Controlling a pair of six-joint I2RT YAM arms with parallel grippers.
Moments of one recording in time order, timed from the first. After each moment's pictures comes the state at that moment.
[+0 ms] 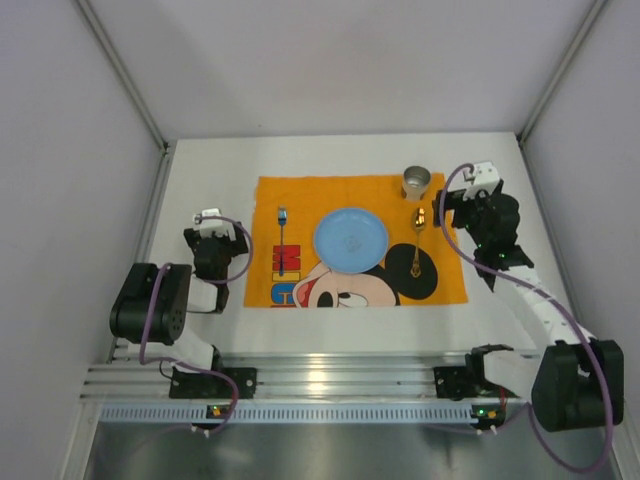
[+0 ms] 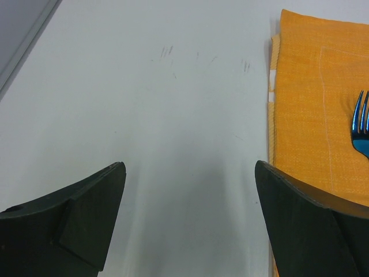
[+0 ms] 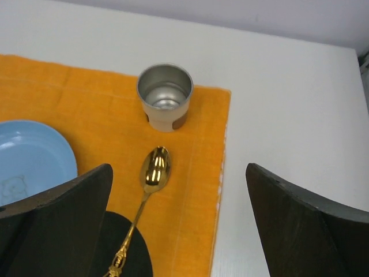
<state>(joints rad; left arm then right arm) -0.05 1.59 0.29 1.10 -0.20 -0.05 0.11 1.06 0.71 0.16 -0.06 -0.05</state>
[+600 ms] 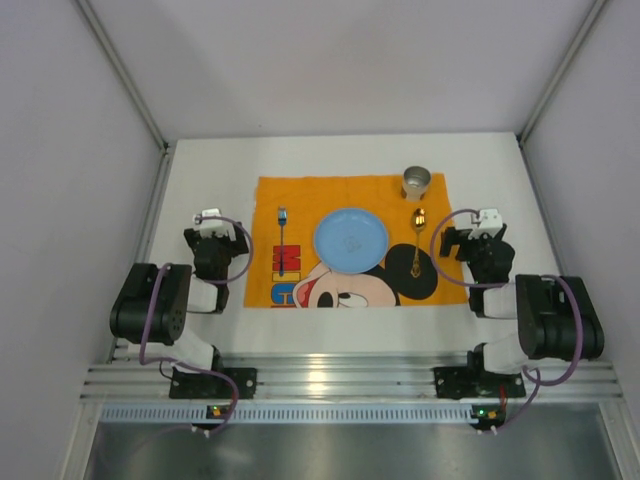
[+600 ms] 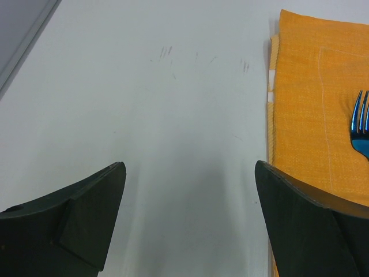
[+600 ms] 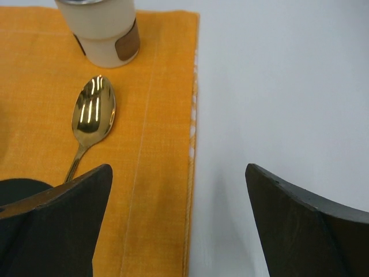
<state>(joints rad) -0.05 1.59 0.29 1.10 -0.20 -0.05 -0.05 1.46 0.21 1.03 -0.12 -0.03</state>
